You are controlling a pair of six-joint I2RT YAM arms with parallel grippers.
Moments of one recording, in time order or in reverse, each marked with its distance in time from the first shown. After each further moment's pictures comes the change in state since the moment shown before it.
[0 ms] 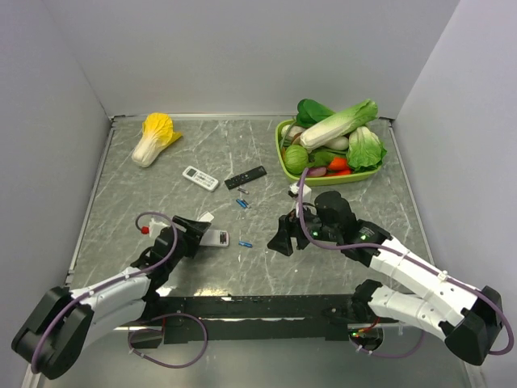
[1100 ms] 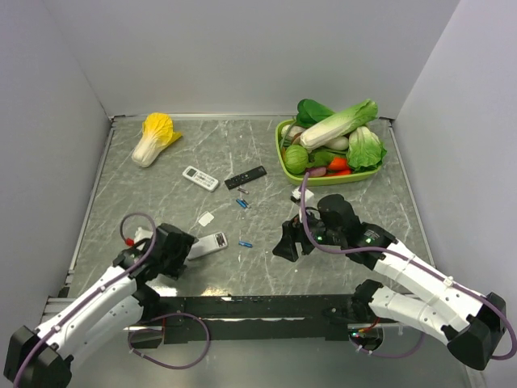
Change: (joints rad) left arm -0.024 -0.299 0.262 -1.016 0.006 -0.237; right arm 0.000 -0.053 -0.003 -0.102 -0.008 -0.027
